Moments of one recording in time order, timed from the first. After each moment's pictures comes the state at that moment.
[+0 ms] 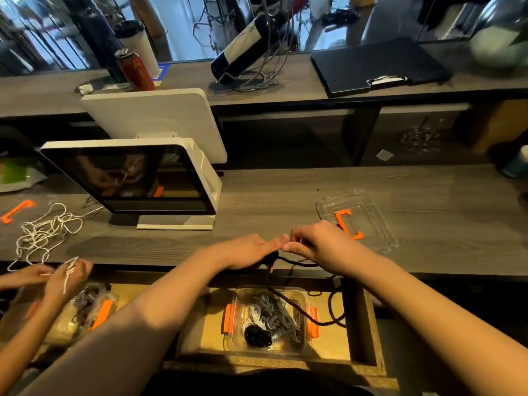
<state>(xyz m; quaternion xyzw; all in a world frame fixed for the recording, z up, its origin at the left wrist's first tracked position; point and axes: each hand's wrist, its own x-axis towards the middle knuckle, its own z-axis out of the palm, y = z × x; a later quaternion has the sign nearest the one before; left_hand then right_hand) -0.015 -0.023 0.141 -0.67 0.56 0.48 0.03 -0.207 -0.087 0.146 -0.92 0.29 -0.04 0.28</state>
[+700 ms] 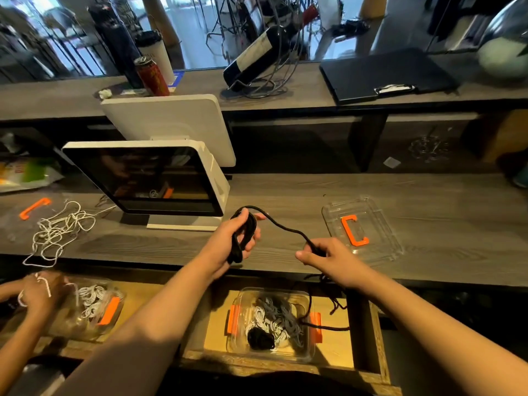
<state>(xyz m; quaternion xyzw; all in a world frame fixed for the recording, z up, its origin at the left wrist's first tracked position) 0.008 0.007 0.139 -0.55 0.26 0.61 -0.51 -0.225 -0.075 0.100 -0.75 0.34 -0.12 0.56</state>
